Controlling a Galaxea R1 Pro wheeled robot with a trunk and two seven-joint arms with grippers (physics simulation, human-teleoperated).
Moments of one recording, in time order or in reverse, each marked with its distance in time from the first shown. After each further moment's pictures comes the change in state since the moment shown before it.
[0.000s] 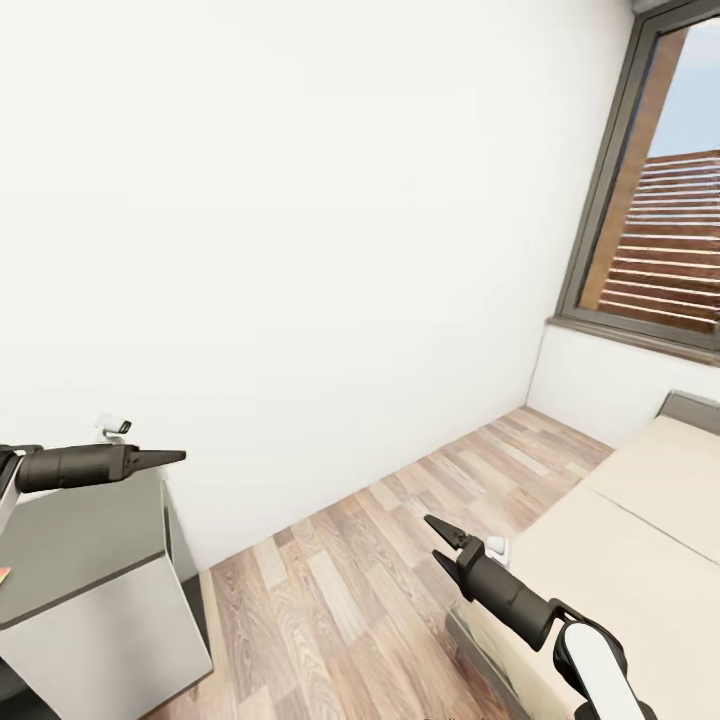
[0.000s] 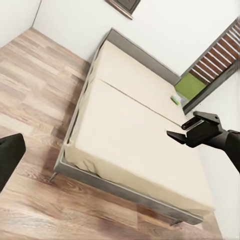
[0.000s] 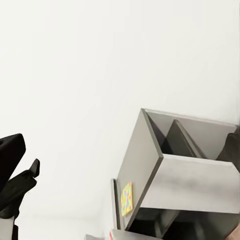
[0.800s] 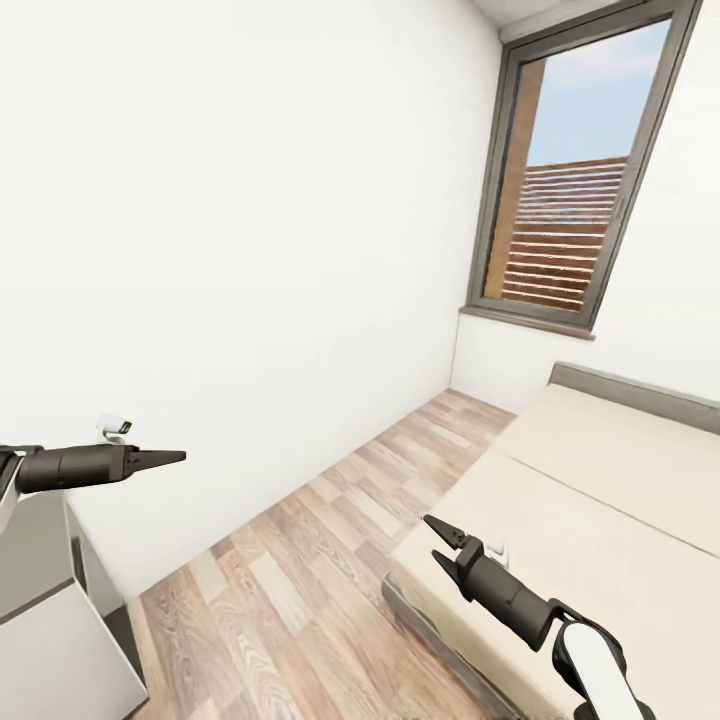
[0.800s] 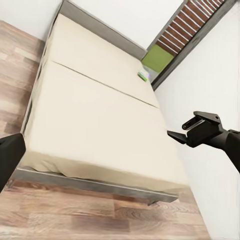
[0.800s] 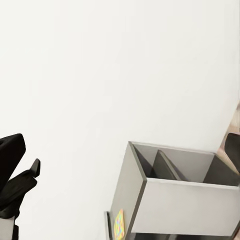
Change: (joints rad) left arm 0.000 0.000 0.000 0.004 -0.001 -0.004 0.000; right arm 0.000 0.002 0.002 0.000 0.000 -0.002 -0.001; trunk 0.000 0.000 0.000
